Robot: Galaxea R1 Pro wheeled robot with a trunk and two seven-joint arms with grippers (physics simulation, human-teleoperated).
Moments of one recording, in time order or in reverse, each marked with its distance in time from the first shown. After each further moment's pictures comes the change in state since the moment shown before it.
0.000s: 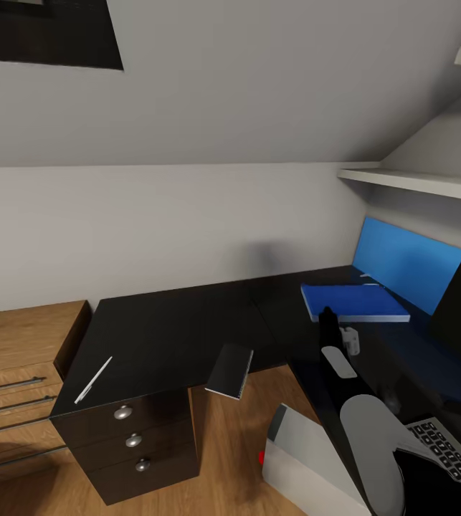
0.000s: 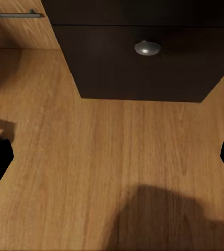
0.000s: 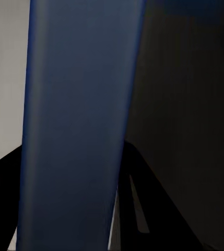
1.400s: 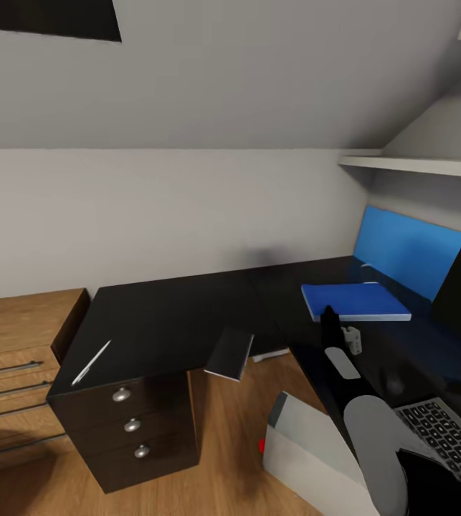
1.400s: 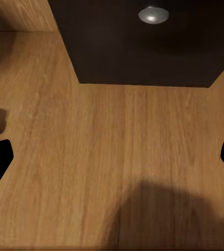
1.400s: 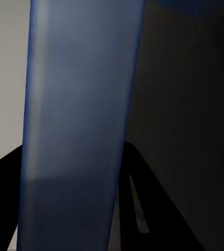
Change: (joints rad) left arm 0.000 -0.003 0.000 -0.001 -0.001 0.006 0.003; right arm 0.002 -0.015 -0.001 0.005 -0.003 0.023 0.027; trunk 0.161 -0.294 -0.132
